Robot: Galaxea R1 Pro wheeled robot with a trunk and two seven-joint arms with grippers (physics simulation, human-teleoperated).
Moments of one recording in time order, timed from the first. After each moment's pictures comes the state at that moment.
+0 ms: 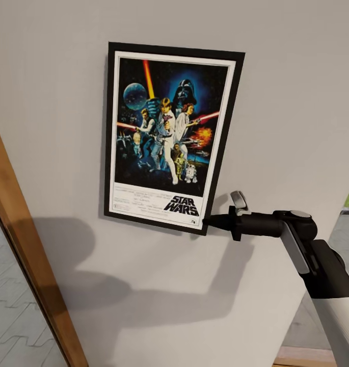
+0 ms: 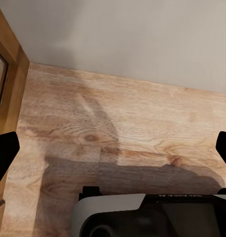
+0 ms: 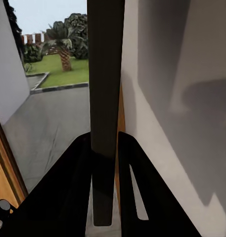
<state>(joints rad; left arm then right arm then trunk) 0.04 0.11 0.16 -0.57 0.07 -0.07 -0.30 -0.74 -0.28 0.12 -1.46 -0.37 0.68 1.26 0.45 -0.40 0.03</state>
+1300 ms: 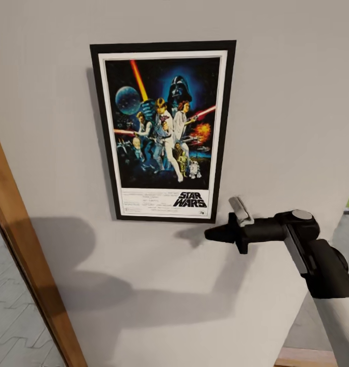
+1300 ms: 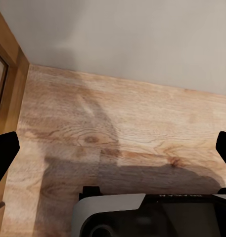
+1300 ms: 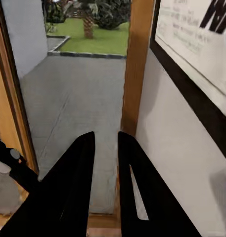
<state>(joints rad) 0.04 0.11 0.16 -0.57 0.07 -0.07 -0.30 -0.74 -0.28 0.11 -1.47 -0.19 0.55 1.51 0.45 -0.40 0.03</state>
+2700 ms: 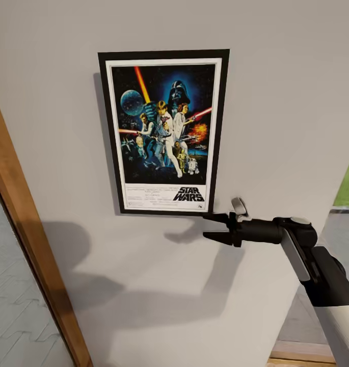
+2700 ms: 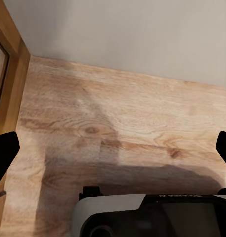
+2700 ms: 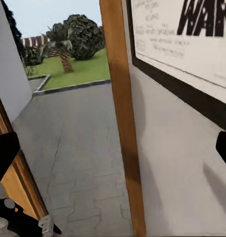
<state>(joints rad) 0.04 0.11 0.16 -0.57 0.07 -0.07 -0.30 -0.69 -0.28 0.11 -1.46 -0.38 0.68 1.26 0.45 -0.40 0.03</state>
